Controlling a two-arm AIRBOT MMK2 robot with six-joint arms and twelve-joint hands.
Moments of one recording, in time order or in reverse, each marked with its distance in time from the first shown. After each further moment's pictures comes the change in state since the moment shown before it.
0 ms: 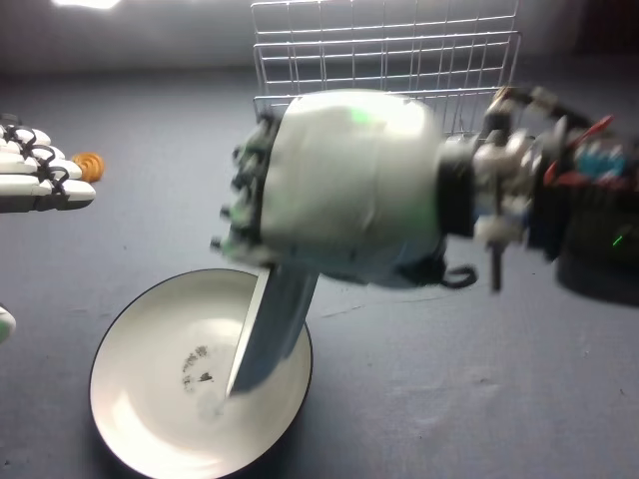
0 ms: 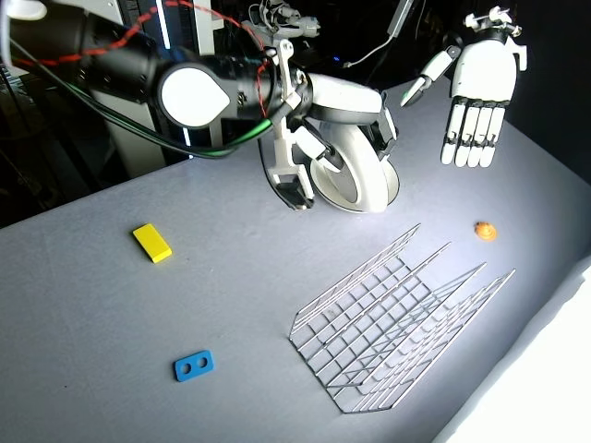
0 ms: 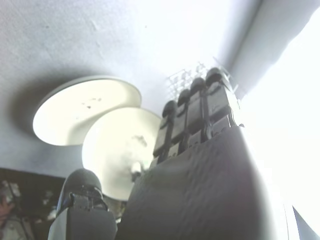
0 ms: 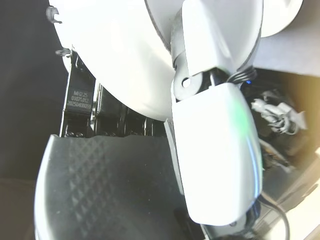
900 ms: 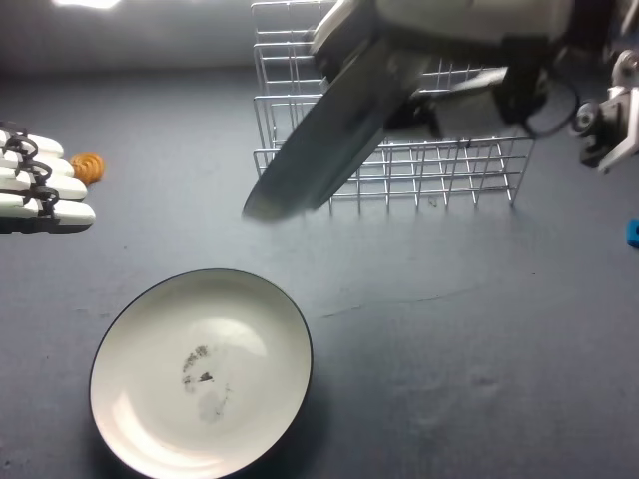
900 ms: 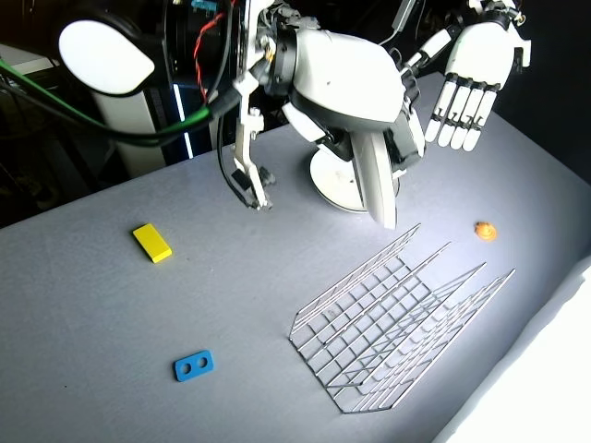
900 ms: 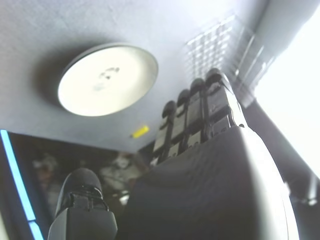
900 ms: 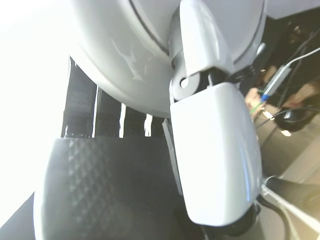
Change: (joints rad) left arm -0.008 0.006 0.081 0.067 -0.339 0.050; right arm 0.166 0.159 0.023 0.378 -0.056 0.124
